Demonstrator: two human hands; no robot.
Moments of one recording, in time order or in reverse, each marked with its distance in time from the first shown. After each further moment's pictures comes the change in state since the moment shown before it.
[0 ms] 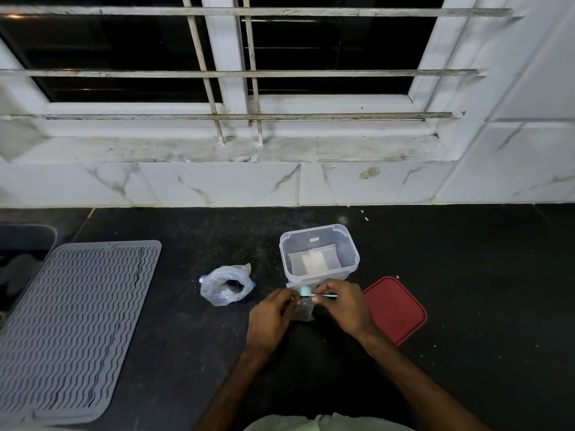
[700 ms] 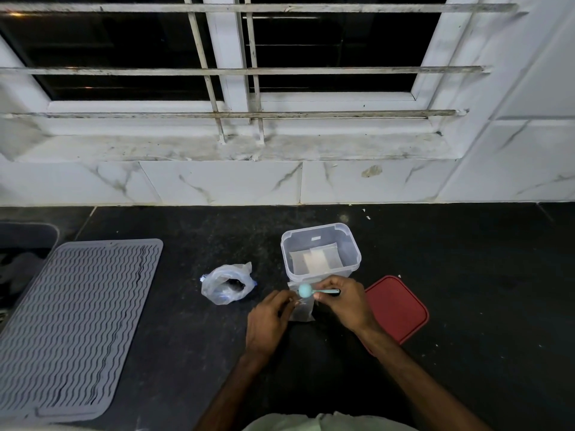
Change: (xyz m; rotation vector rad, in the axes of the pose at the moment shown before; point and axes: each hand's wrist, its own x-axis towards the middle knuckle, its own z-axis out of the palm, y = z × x) left_hand -0.007 -0.009 0.002 -0.051 0.037 -0.010; right_hand 0.005 0.006 0.005 0.244 0.027 0.026
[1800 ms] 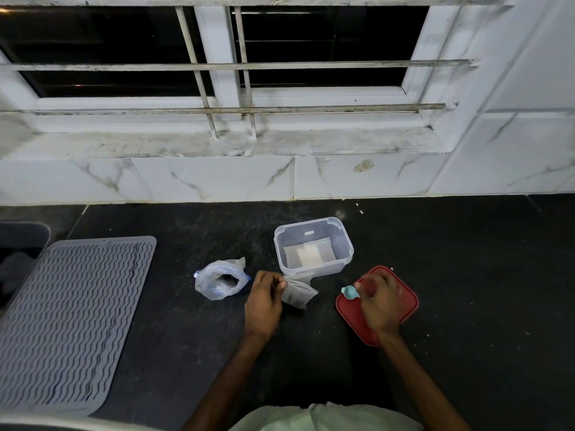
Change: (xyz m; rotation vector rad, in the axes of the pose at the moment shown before) left_hand 0.016 0.020 -0.003 -0.179 0.074 -0.137; right_hand -0.010 0.070 -0.044 -0.420 0.418 0.132
